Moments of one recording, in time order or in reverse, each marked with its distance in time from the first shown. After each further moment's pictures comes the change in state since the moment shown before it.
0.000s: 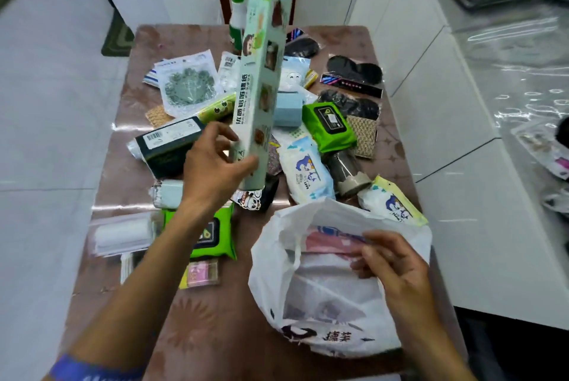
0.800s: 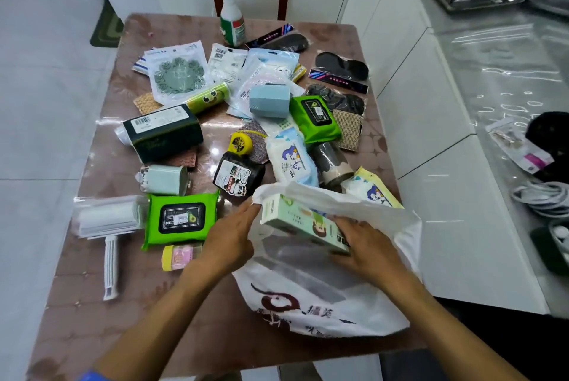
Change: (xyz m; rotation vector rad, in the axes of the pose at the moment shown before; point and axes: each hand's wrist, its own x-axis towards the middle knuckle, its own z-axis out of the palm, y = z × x) left_hand -0.098 -0.077 0.048 0.629 -0.542 0.204; right_hand 0.062 0.067 -0.053 -1.436 -0.383 -0.398
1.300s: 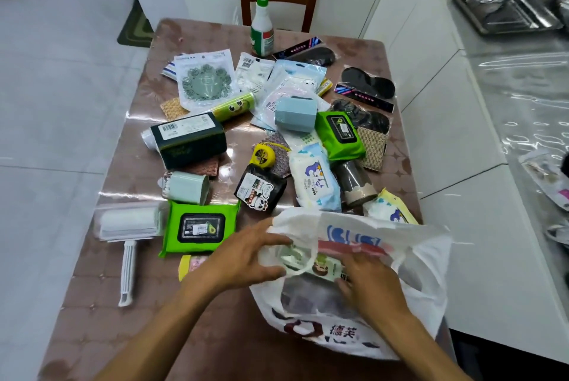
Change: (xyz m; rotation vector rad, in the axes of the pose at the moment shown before) left_hand -0.006 -0.022 -0.028 -0.290 -0.131 0.193; right_hand 0.004 -0.048 0.004 -0.180 -0.014 0.055
